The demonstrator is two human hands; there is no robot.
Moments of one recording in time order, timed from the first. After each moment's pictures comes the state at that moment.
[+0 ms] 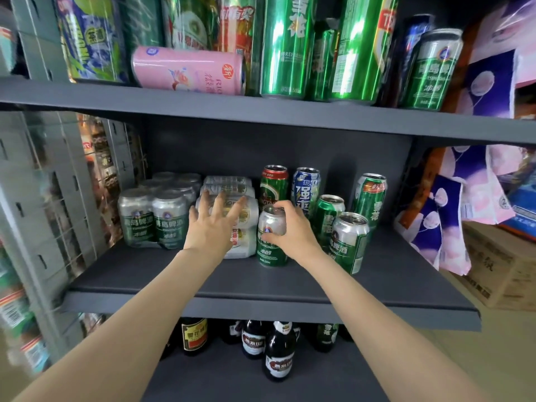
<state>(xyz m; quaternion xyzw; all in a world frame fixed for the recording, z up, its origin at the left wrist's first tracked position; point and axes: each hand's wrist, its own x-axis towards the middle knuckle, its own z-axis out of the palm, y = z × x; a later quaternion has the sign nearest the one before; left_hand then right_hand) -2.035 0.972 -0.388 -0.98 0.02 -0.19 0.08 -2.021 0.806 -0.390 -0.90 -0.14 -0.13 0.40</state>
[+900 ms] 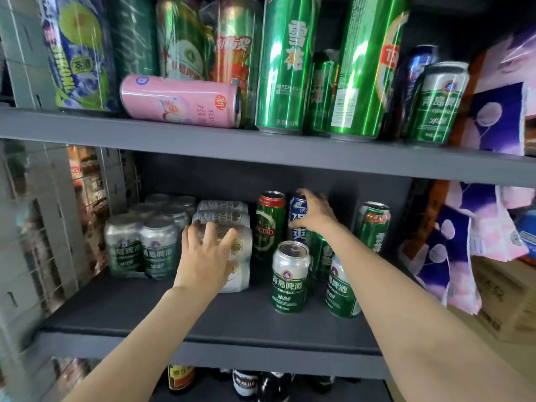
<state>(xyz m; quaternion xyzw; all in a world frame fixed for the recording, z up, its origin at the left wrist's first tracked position) -2.029 0.965 -0.382 -0.95 0.01 -0.28 0.13 -1.909 0.759 -0.331 -0.95 -0.06 -0.12 0.27</state>
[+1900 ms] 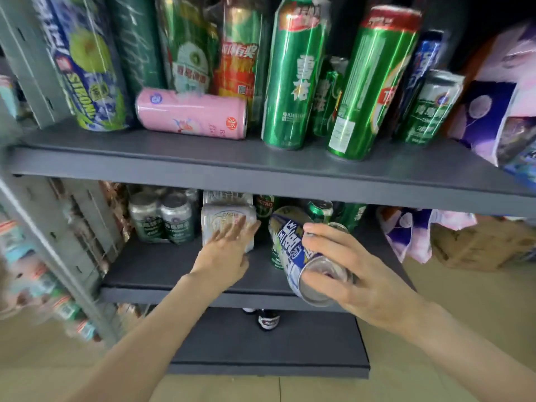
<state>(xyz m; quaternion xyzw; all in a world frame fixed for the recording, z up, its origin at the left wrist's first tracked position) -2.083 0.963 -0.329 -0.99 0.13 0.01 -0.06 -2.144 0.731 -0.265 -0.77 -0.54 -0.34 0.08</state>
